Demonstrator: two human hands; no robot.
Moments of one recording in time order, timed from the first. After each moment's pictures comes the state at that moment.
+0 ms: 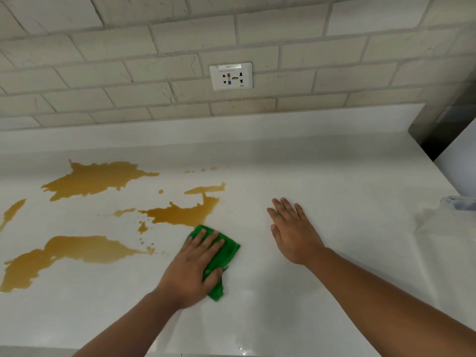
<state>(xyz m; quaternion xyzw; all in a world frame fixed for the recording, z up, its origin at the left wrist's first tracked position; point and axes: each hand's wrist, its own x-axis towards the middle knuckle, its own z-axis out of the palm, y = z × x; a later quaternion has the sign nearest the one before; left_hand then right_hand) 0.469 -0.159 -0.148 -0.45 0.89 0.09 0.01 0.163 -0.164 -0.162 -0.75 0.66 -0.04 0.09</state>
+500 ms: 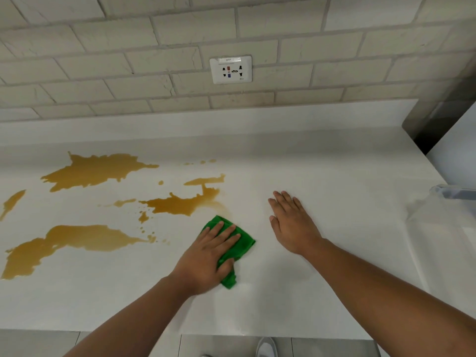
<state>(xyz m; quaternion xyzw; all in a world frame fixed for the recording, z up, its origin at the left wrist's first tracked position) 0.446 -0.150 -0.152 -0.40 0.91 0.11 0.01 0.165 -0.156 -0.158 -0.73 0.67 -0.06 0.11</state>
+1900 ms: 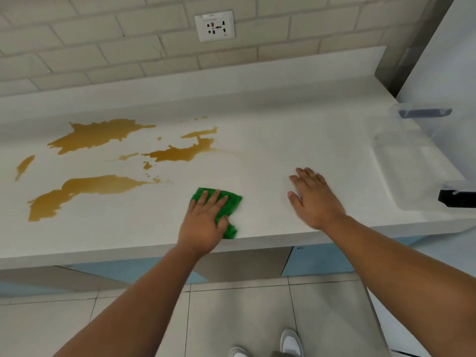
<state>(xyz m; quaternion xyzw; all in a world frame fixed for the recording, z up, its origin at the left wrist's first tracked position) 0.461 -0.043 -0.153 -0.51 0.85 0.12 -0.02 0.147 0.002 -0.164 -0.68 0.72 -0.08 0.09</state>
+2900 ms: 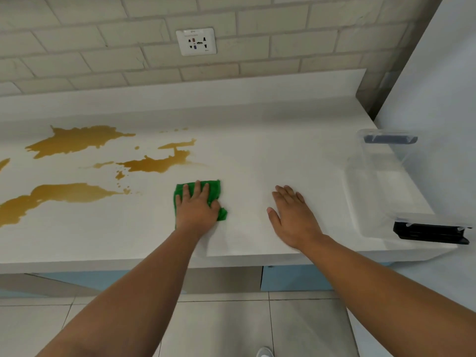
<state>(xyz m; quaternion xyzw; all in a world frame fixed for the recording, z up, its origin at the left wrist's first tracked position) 0.356 -0.089 -0.149 -0.64 0.76 0.11 0.03 0.110 0.008 -0.157 -0.69 0.71 -0.11 0.13</state>
